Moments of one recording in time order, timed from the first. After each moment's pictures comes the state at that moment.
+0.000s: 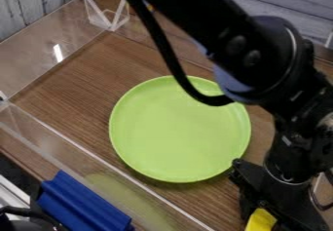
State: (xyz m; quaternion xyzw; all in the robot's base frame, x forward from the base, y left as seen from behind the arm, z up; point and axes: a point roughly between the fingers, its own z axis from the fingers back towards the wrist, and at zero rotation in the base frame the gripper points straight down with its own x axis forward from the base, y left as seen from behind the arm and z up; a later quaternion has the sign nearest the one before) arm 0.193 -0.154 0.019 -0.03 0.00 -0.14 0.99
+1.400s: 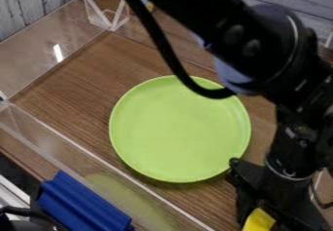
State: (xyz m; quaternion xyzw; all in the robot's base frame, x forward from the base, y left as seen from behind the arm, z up) arm 0.181 -0.150 0.035 -0.02 0.04 -0.13 0.99
